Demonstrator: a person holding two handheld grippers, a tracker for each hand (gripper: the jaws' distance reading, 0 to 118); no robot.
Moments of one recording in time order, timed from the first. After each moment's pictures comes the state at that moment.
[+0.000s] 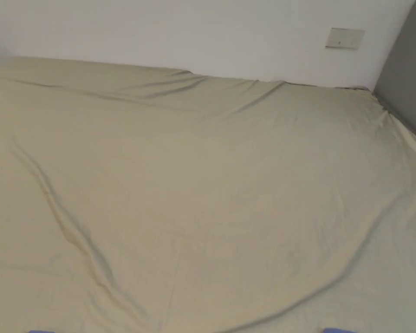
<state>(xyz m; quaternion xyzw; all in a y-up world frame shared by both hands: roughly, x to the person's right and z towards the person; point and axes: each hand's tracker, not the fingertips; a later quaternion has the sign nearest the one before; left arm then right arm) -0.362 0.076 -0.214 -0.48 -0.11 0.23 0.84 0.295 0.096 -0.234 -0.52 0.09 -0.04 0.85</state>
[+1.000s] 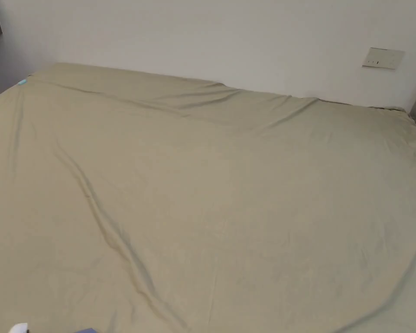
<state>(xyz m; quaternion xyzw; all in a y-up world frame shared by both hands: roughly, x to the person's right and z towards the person) -0.429 -0.013 -0.277 -0.42 -0.25 0.54 0.69 0.179 0.266 -0.188 -0.14 0.04 0.09 0.99</state>
